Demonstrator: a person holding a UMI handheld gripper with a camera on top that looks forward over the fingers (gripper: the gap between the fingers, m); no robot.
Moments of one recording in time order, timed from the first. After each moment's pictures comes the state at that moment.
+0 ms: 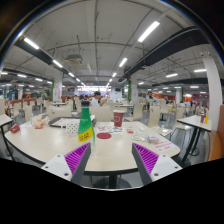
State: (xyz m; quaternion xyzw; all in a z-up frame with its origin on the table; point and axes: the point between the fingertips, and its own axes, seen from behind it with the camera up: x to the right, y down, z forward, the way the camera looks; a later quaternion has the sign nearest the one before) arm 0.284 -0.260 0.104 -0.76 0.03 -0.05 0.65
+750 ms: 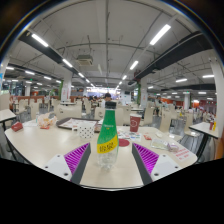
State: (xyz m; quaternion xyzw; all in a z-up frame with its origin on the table) arm 0.213 -0.189 0.101 -0.75 -0.02 -0.03 0.66
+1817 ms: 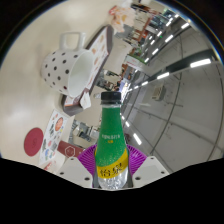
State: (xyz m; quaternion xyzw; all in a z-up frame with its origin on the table) arm 0.209 0.099 0.195 -0.40 -0.55 -0.63 0.38
